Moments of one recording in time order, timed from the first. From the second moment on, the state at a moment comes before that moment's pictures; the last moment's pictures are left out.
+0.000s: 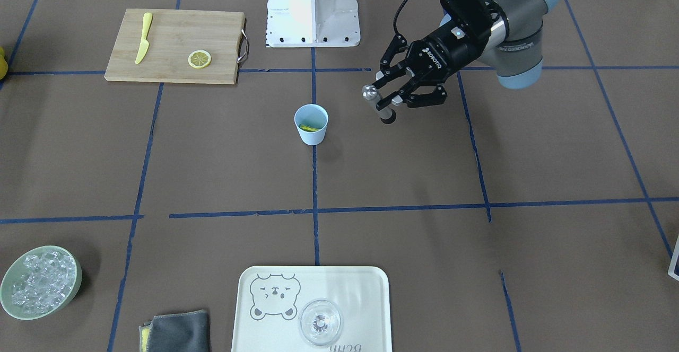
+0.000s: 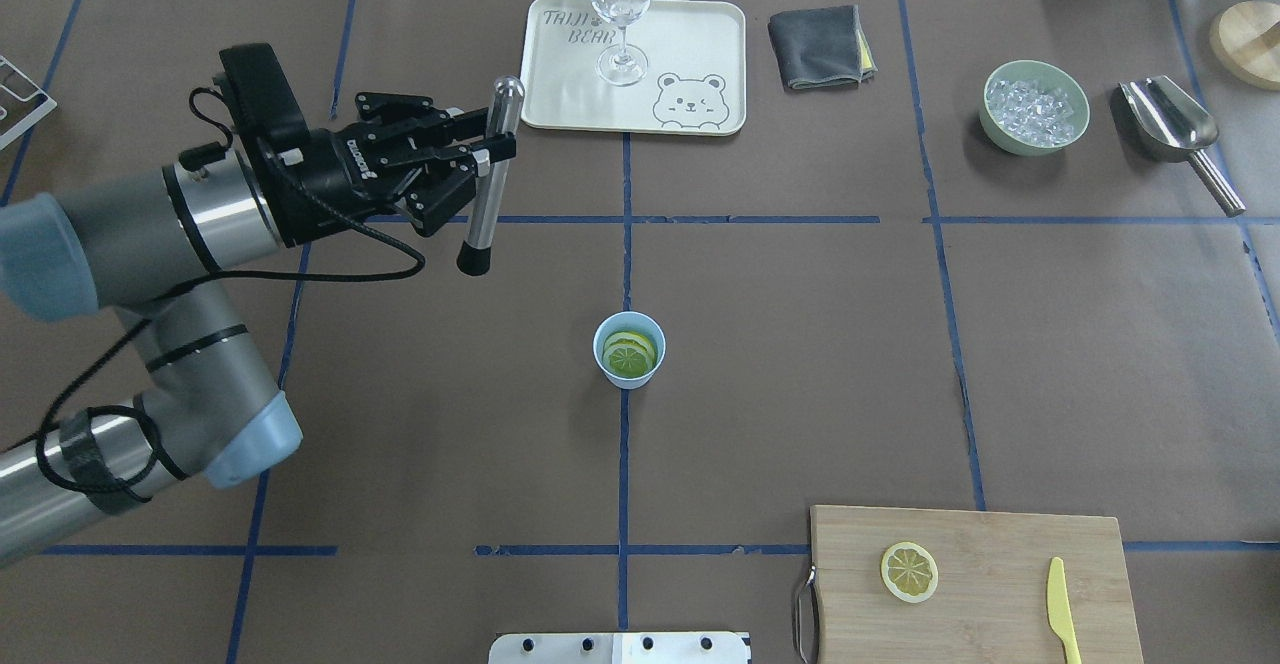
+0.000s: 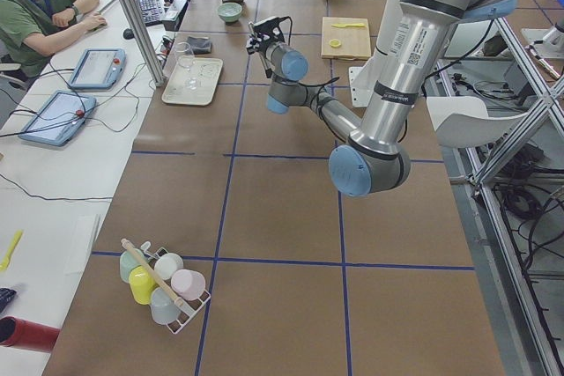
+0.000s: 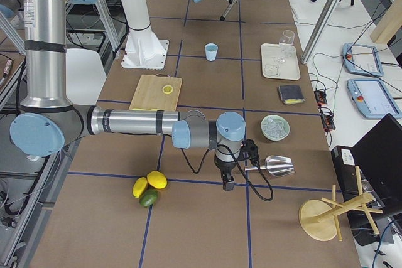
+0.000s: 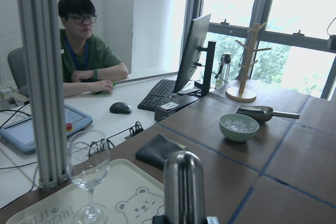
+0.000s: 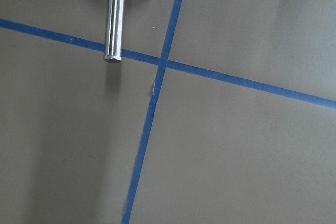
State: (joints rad) left arm -0.61 -1.99 -1.61 -3.20 -1.60 -0.54; right arm 1.53 -1.63 1.64 -1.52 2.25 -0.15
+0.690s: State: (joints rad) left arm -0.34 -2.12 -1.48 -3.34 -1.24 -0.49; right arm 1.54 -1.63 1.63 -1.52 2.25 -0.14
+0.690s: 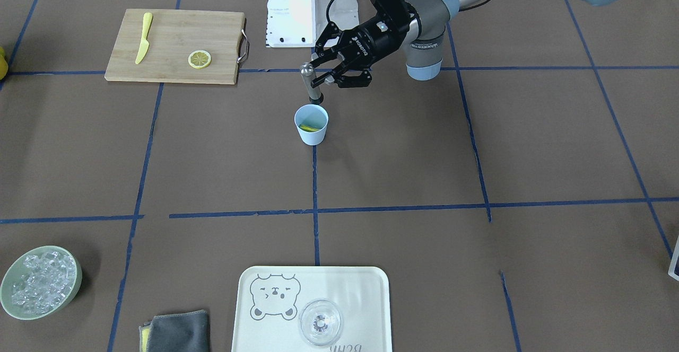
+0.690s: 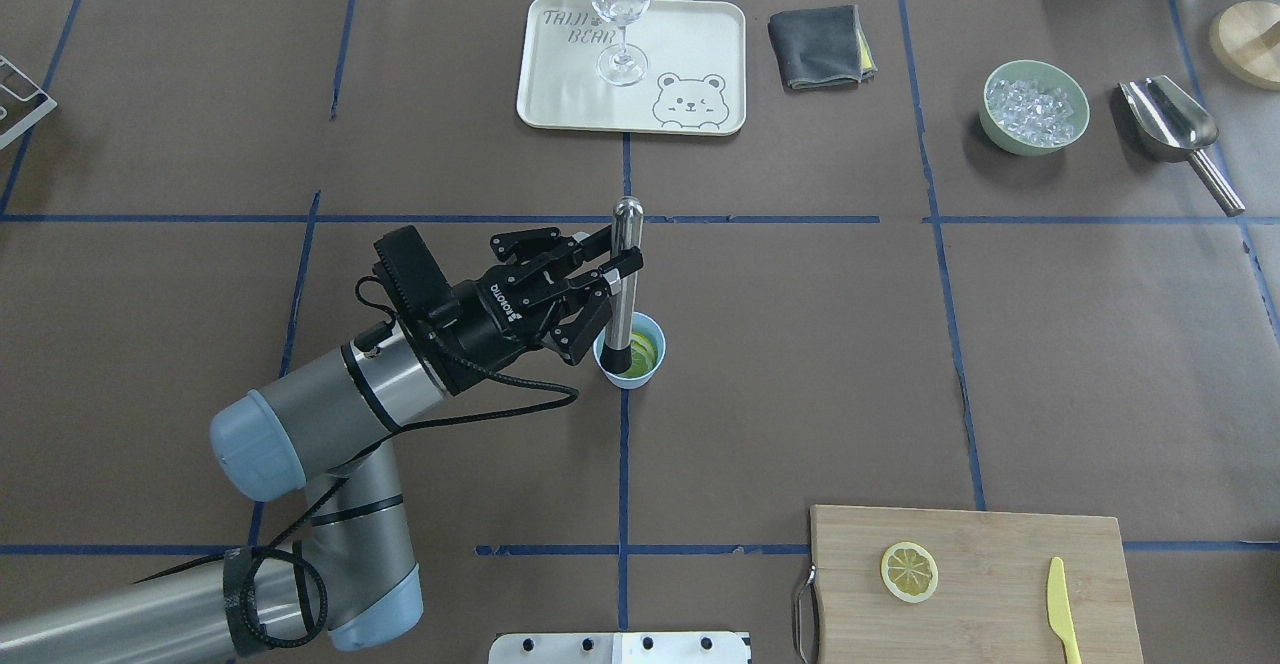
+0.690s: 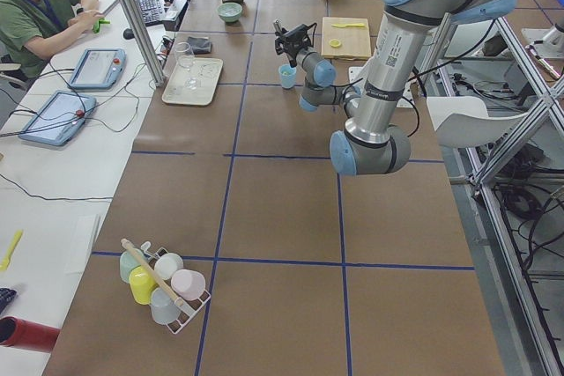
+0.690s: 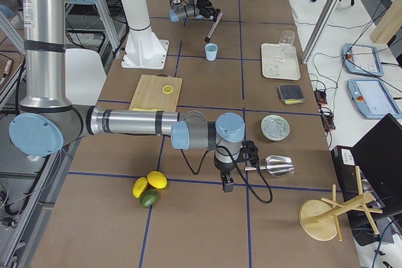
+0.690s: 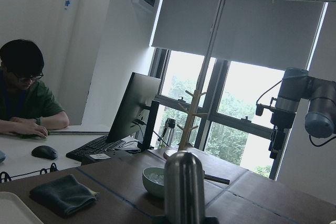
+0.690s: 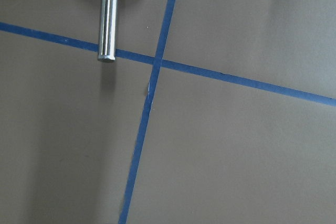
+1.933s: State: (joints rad) left arm -0.29 -2.18 -1.29 -3.33 -1.15 -0.40; right arm 1.55 -1.64 1.63 -1.52 2.25 -0.14
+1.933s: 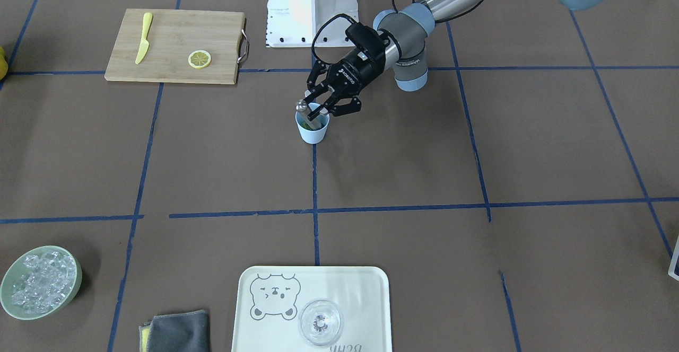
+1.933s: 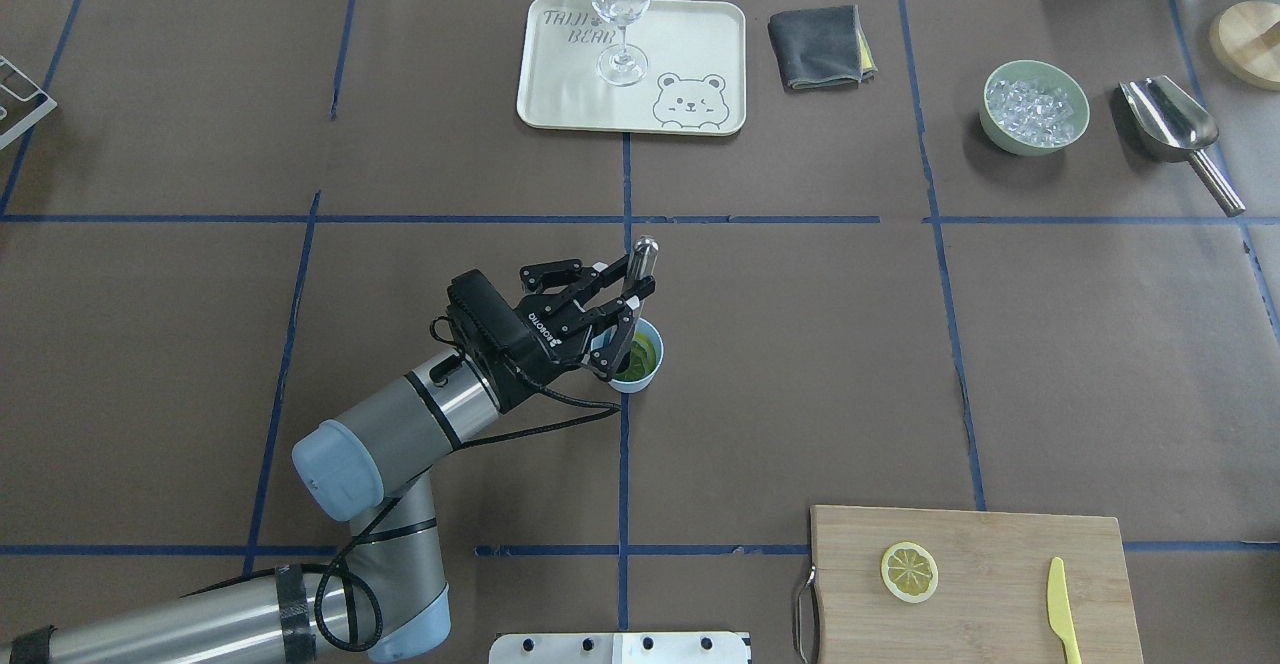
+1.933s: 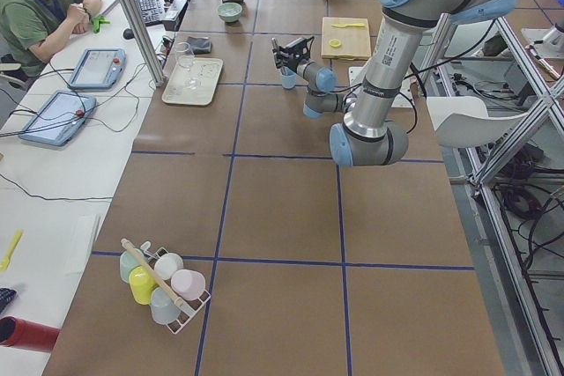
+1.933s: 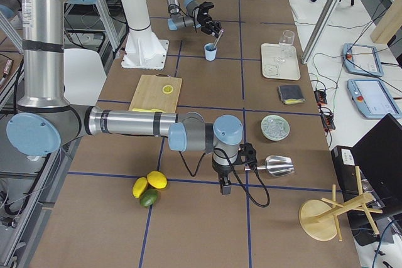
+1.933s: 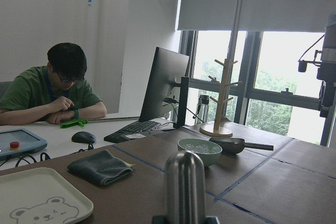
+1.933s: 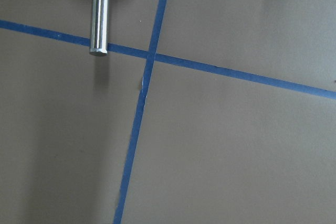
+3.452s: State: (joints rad) left arm -0.56 -2.03 -1.66 -2.79 -1.41 -0.60; right arm 1.55 -1.65 1.63 -1.52 2.25 -0.14
